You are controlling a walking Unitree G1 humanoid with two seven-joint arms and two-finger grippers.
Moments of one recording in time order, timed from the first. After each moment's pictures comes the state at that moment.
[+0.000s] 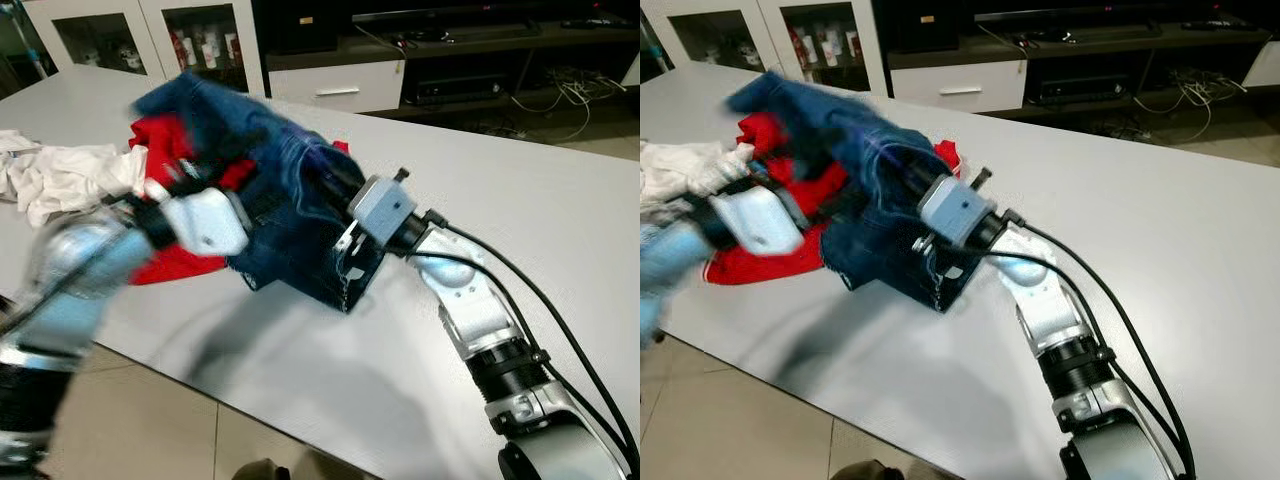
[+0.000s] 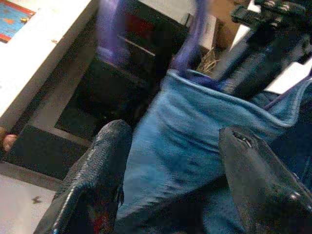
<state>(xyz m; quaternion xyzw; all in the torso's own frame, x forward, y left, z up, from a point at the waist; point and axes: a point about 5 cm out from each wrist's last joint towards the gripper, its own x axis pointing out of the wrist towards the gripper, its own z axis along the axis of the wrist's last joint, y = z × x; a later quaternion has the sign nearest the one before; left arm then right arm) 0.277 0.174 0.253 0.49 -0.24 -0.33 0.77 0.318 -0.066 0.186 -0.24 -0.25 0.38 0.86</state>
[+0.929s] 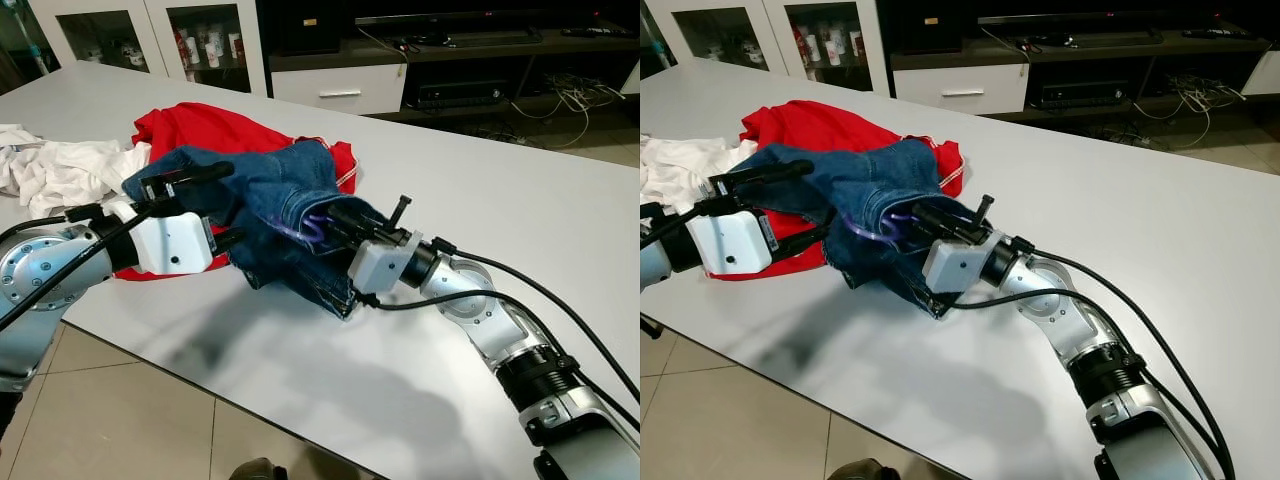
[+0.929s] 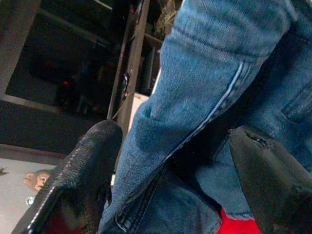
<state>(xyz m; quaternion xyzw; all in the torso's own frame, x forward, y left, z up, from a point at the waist) 0.271 0.206 0.228 0.54 -0.11 -0.36 0.75 0.303 -0.083 0.158 -0.39 -0.30 0.40 0.77</state>
